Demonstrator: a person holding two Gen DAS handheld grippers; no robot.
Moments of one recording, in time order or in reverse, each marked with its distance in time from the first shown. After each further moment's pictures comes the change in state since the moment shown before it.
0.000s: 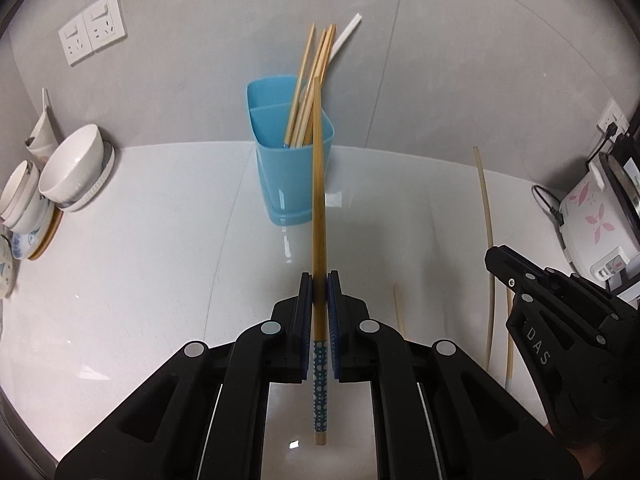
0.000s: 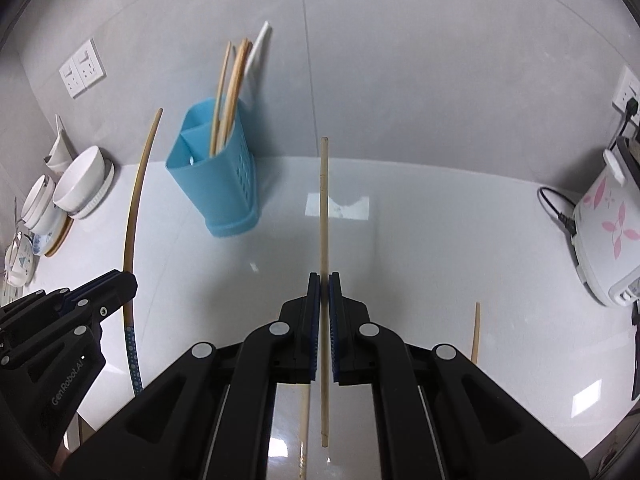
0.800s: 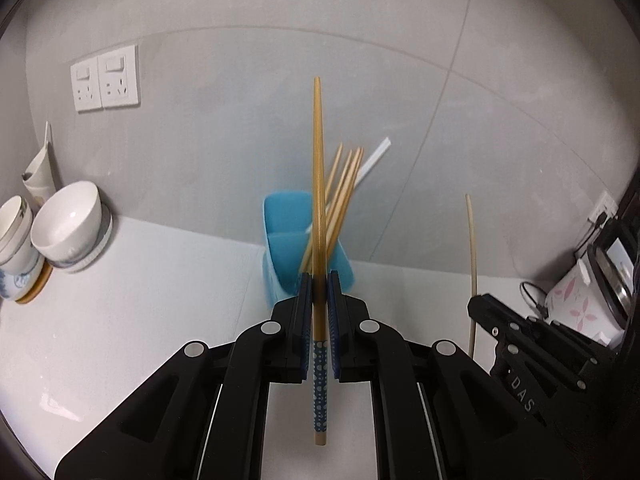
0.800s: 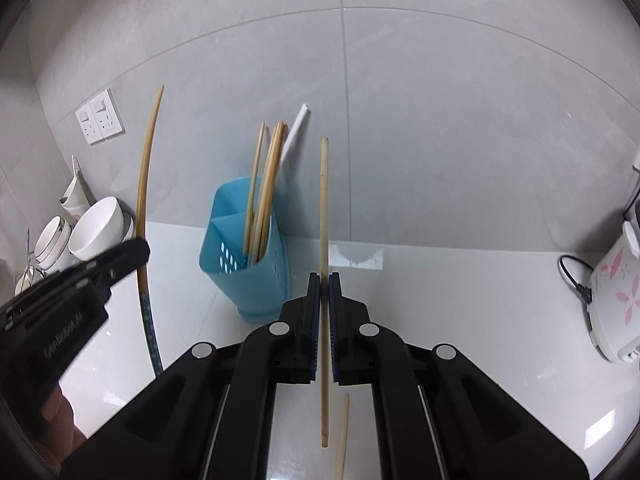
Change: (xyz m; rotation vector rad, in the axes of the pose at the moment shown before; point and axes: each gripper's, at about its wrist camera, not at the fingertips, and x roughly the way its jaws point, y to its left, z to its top) left arm -0.014 0.042 0.079 -0.084 -0.279 -0.073; right arm 0.002 0.033 0.073 -0.022 -0.165 0.052
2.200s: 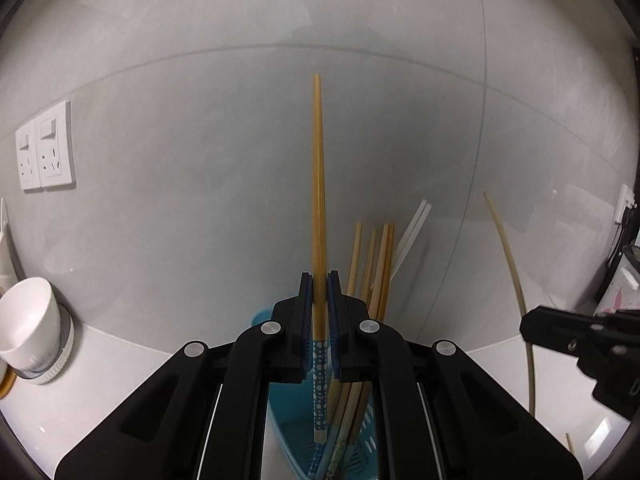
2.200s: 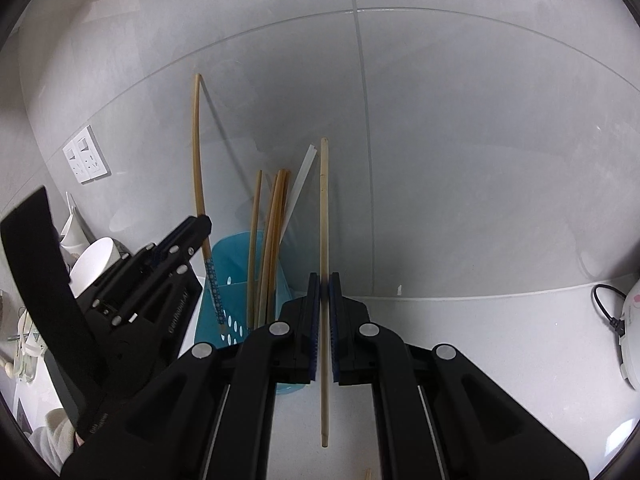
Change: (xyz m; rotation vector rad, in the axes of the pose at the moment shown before) left arm 0.107 0.005 0.033 0.148 -0.288 -0.029; right arm 0.056 0.001 0.047 0.037 -0.070 0.053
